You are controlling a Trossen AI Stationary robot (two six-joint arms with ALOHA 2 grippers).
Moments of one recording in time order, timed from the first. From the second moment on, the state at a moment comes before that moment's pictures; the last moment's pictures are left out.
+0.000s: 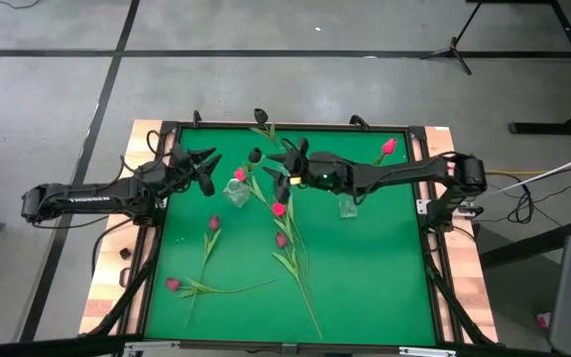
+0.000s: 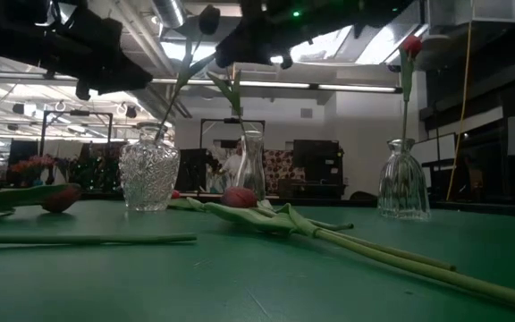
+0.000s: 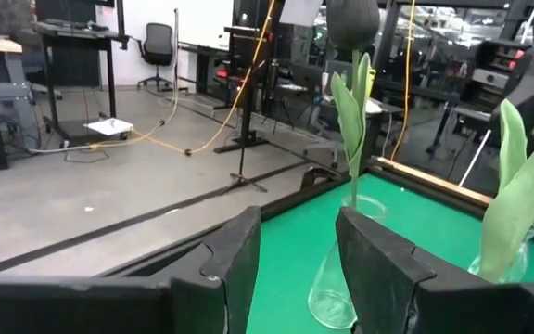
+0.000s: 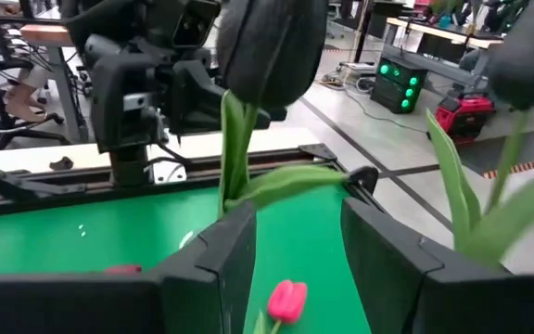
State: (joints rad) left arm 0.22 0.48 0.22 0.22 -0.54 -0.18; right arm -0.06 1.73 1.22 0.34 0.27 -0.04
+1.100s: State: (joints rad) left arm 0.22 0.48 0.22 0.16 -0.83 -0.15; right arm -0.17 1.91 1.53 0.37 0.09 -0.11
